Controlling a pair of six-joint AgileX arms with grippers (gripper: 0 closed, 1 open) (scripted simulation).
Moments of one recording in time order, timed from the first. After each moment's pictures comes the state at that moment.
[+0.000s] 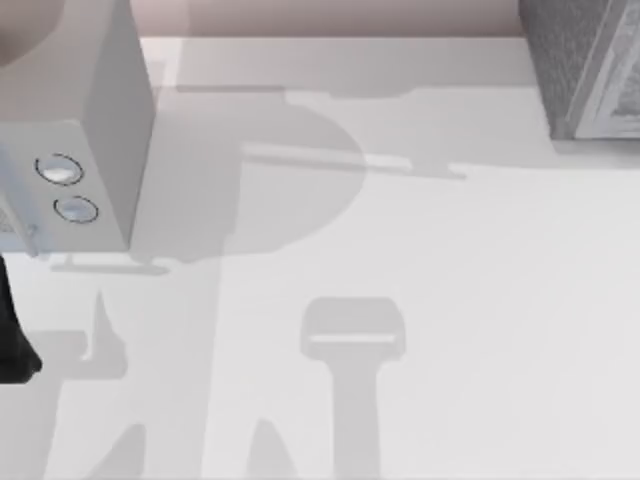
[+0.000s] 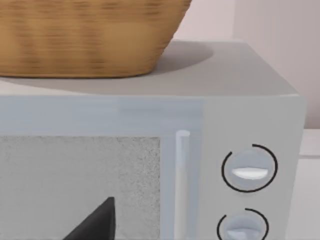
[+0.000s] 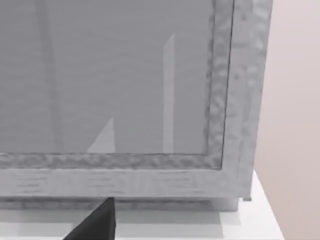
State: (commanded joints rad) left arm 0.00 0.00 0.00 0.00 0.00 0.00; right arm -1.02 1.55 0.38 1.19 -1.01 0.02
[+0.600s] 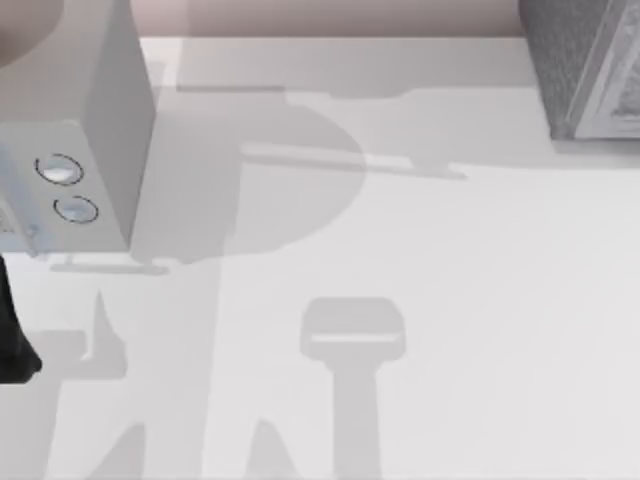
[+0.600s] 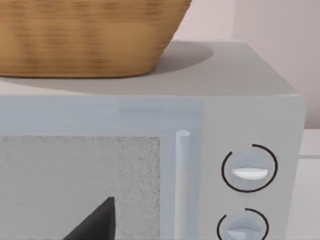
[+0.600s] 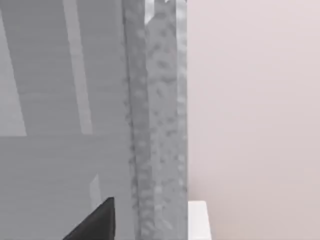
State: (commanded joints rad) left arm 0.00 0.00 0.00 0.00 0.00 0.00; right arm -1.05 1.50 0.93 0.56 -1.04 0.02
